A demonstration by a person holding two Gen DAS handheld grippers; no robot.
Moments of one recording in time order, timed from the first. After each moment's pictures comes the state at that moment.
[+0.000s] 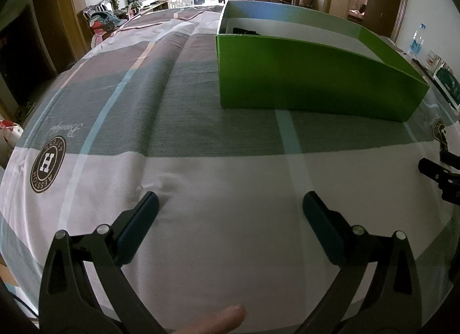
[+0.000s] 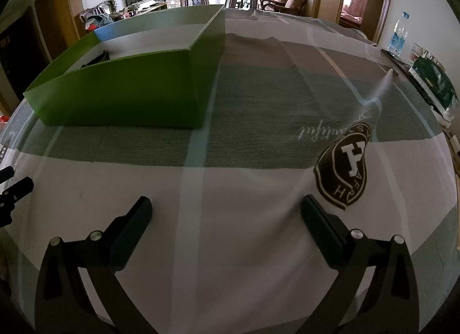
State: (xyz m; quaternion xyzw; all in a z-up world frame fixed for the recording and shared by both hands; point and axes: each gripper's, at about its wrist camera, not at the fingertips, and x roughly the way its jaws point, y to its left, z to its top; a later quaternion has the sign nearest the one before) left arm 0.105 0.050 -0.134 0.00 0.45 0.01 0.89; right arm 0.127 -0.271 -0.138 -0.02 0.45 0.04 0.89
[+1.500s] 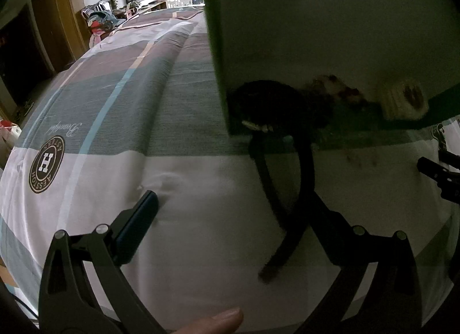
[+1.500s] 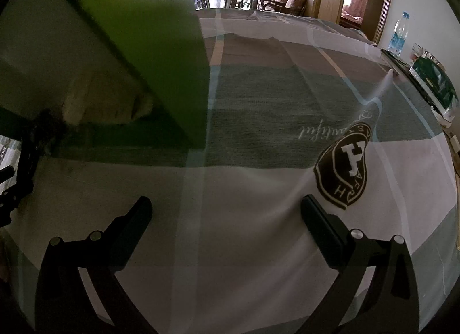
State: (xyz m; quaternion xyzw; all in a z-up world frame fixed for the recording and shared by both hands) left arm 0.113 0.045 -0.129 0.00 0.45 0.00 0.89; right arm 0.129 -0.271 -0.136 -0.02 0.45 0.04 0.89
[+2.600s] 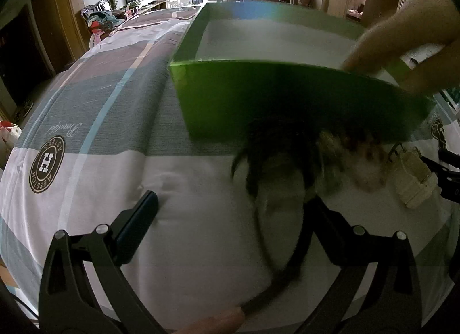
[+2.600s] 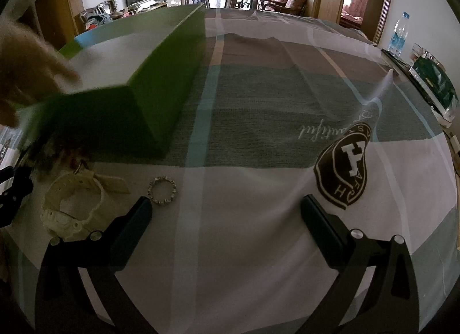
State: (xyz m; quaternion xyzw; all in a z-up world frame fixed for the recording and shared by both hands) left arm 0.113 0.043 -0.129 0.00 0.45 0.00 0.89; right arm 0.129 -0.268 -0.135 -0.02 0.45 0.04 0.89
